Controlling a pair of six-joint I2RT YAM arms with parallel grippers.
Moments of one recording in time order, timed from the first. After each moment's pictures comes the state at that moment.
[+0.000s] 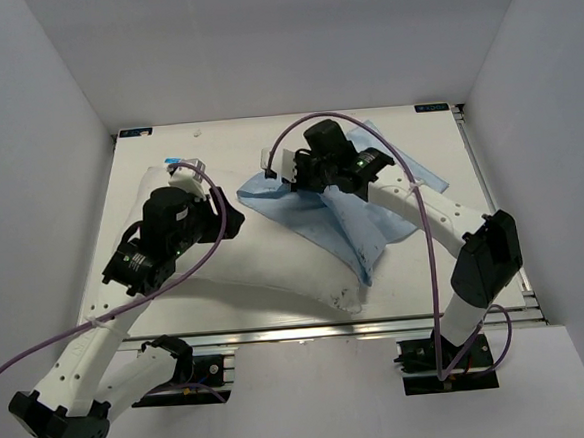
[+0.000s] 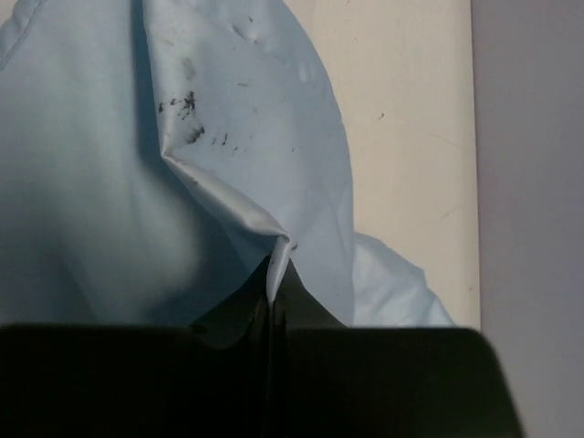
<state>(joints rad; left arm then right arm) -0.49 0.90 1.02 -0.59 -0.02 -0.45 0.73 1.68 1.55 -0.55 -0.19 -0.85</state>
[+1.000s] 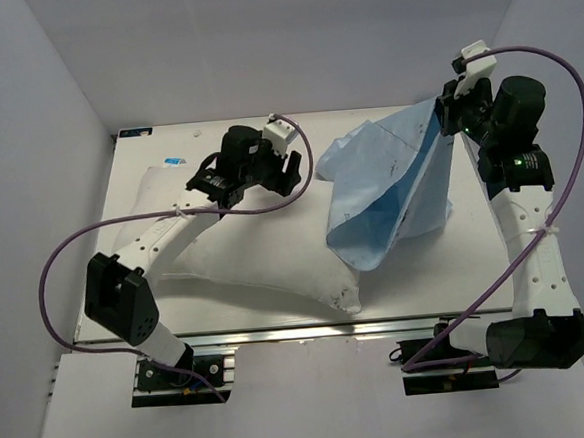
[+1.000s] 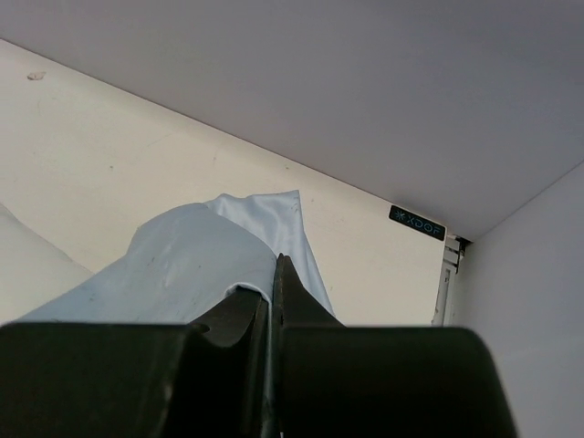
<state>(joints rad) -0.58 1.55 1.38 -0.28 0.18 0.08 -0.01 1.22 1.45 -0.35 -0.38 -0.25</state>
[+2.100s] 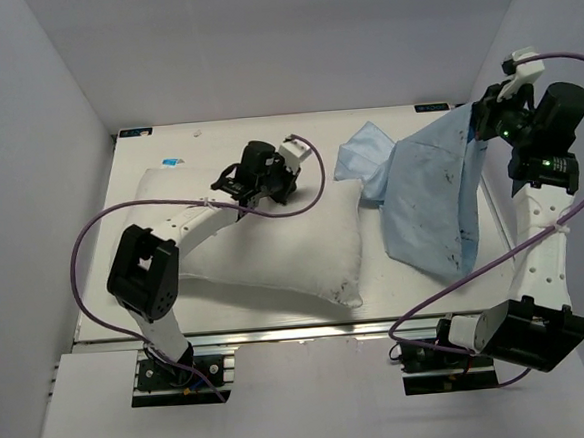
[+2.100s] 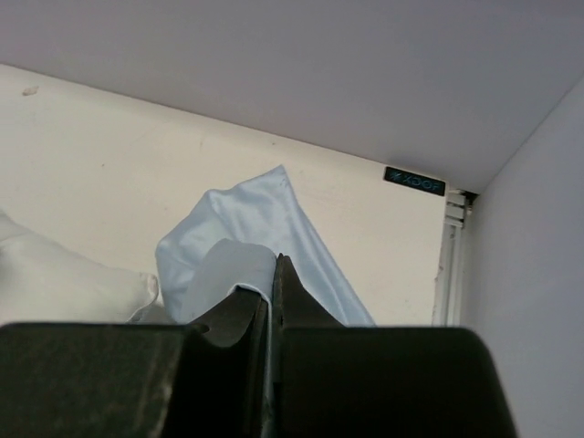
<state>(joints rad) -0.59 1.77 1.30 -0.11 0.17 0.21 -0.31 1.23 1.41 -0.32 -0.64 -0.14</state>
